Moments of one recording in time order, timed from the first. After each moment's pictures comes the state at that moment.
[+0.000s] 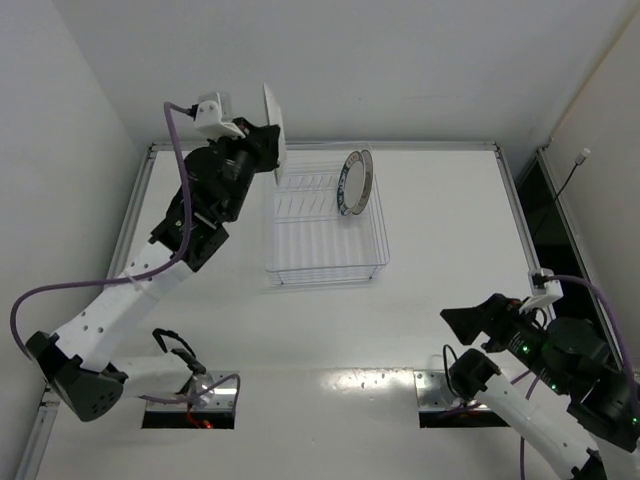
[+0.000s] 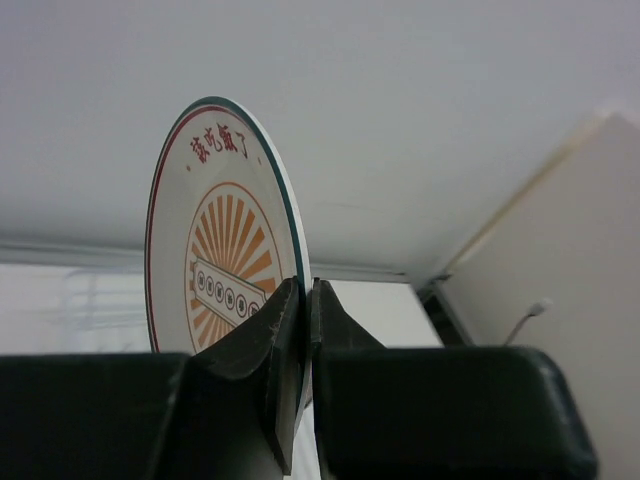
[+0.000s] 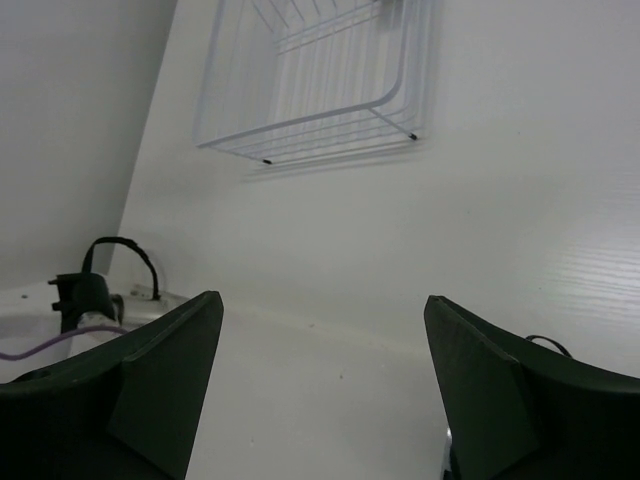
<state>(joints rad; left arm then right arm) -0.62 1.19 1.32 0.01 -0.44 -0.40 0.66 0.18 0.95 -1.11 0.17 0.73</state>
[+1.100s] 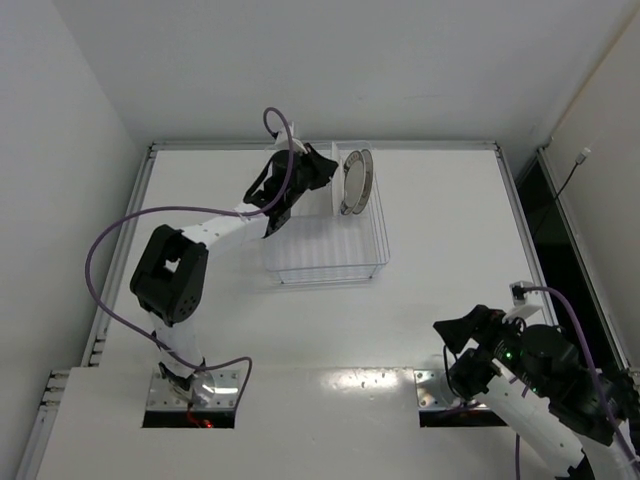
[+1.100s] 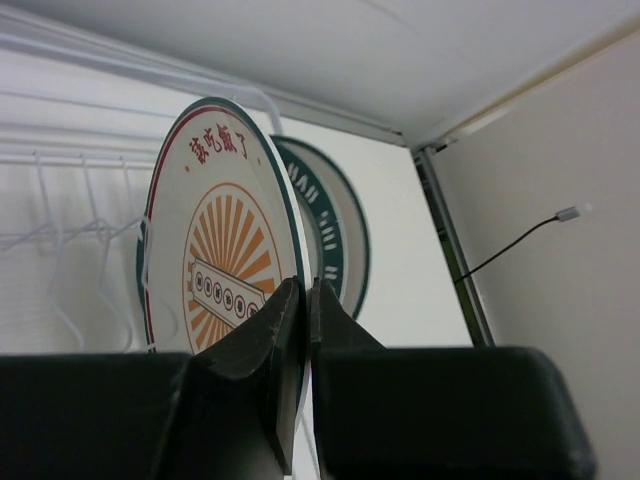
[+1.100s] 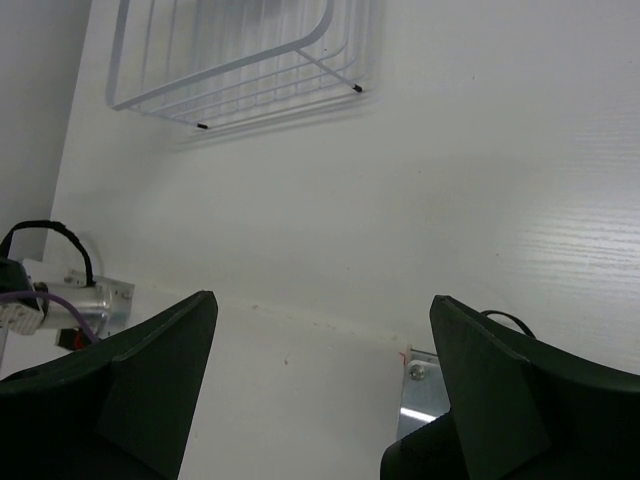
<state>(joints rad) -0.54 1.81 1.30 0.41 -0.07 -0.76 0.72 0.01 0.73 -1.17 0.24 0.74</state>
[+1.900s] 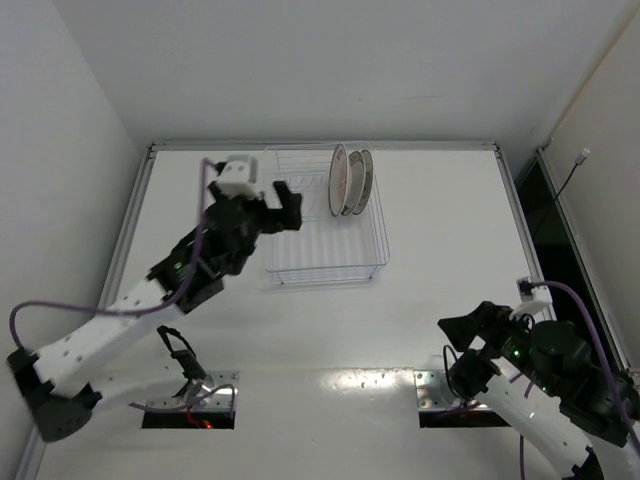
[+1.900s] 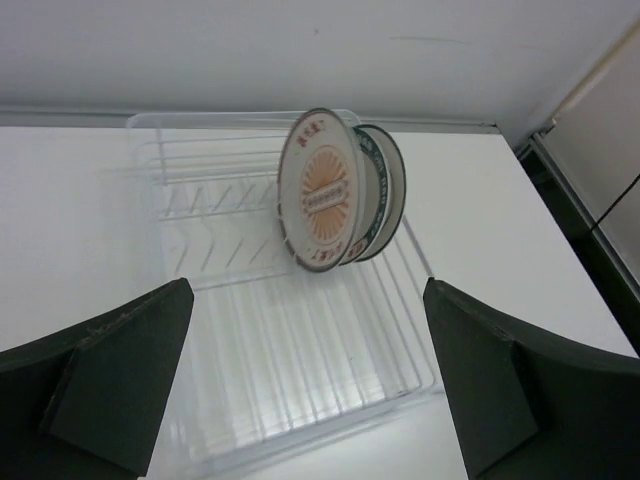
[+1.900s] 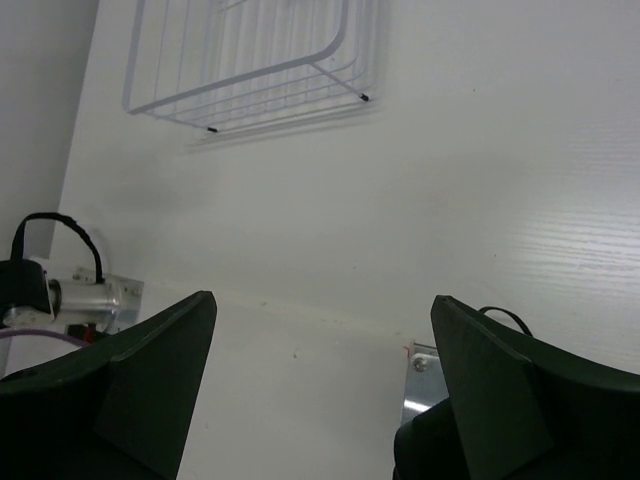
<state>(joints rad) -0.78 1.17 1.17 -0.13 -0.53 -0.37 0.71 0.08 0.85 -1.20 0.25 0.74</state>
